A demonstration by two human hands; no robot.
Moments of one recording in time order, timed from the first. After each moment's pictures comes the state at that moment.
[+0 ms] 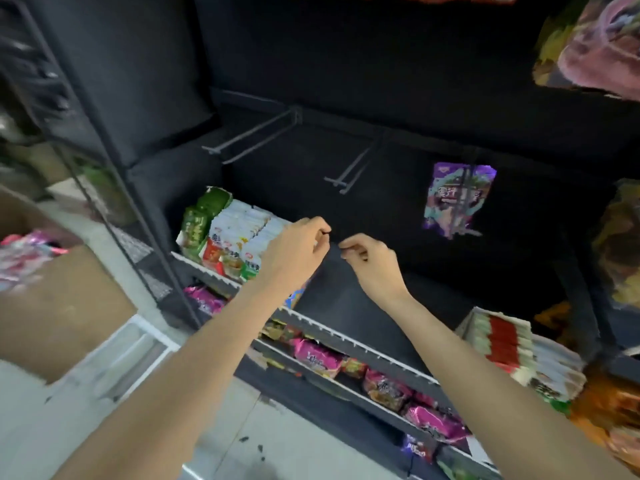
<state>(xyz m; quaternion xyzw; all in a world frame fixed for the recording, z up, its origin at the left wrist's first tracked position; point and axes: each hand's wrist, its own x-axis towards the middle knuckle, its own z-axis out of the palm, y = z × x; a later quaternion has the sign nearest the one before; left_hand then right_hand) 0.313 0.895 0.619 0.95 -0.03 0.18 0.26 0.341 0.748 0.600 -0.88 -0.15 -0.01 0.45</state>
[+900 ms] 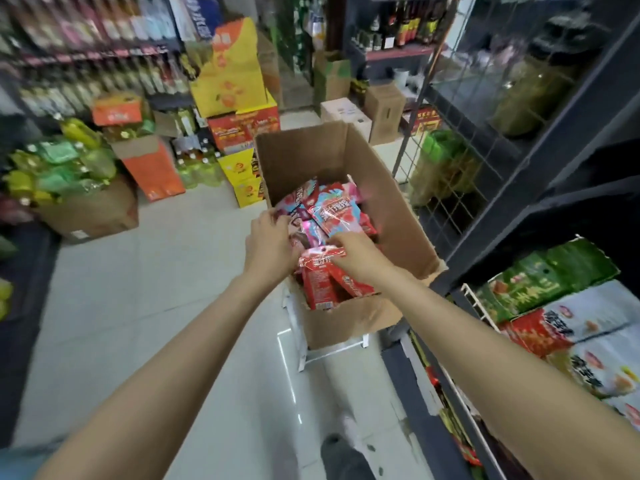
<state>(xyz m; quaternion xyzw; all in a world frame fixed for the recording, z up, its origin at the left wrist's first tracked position) 0.149 1.461 0.520 0.84 0.49 0.12 0.19 0.291 1.384 0.517 -0.78 -0.55 0.26 0.14</state>
